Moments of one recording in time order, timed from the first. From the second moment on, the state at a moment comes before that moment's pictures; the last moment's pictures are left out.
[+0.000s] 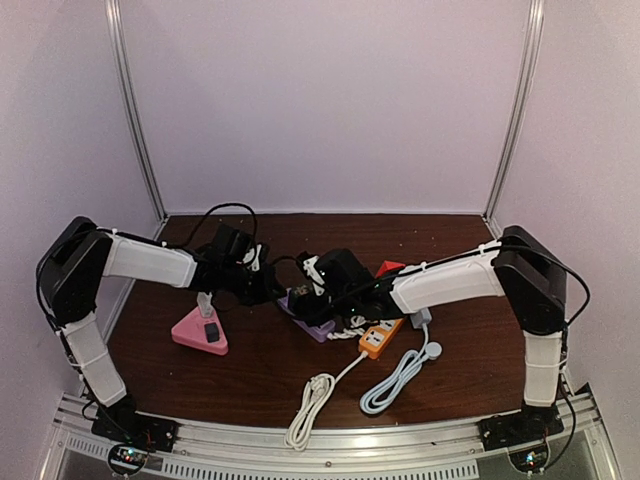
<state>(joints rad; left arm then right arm) -0.60 1.78 0.98 0.01 0.34 -0.73 0.99 2.02 1.30 0.03 0.10 0.32</state>
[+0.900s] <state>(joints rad) -0.64 1.87 1.03 0.02 0.28 -0.70 1.00 2.04 1.36 -0.04 0.13 0.31</state>
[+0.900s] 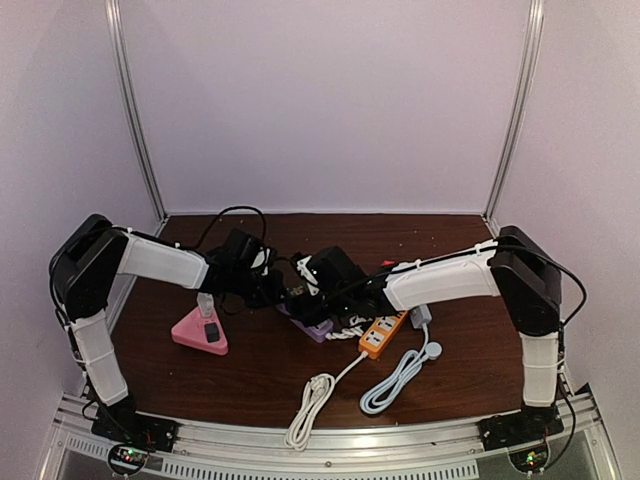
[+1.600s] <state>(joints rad) -0.64 1.85 1.01 -0.01 0.23 -0.68 1.01 2.09 1.49 -0.17 0.18 0.24</state>
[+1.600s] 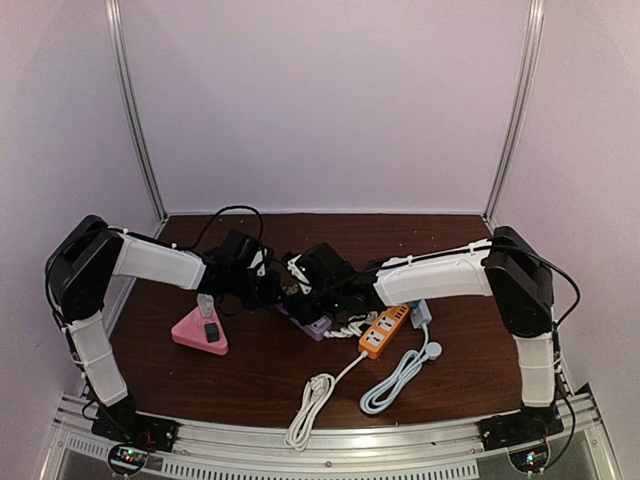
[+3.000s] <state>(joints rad) -0.64 1.83 1.31 -0.26 0.18 -0.60 0.74 1.94 1.54 -0.20 -0.09 0.32</state>
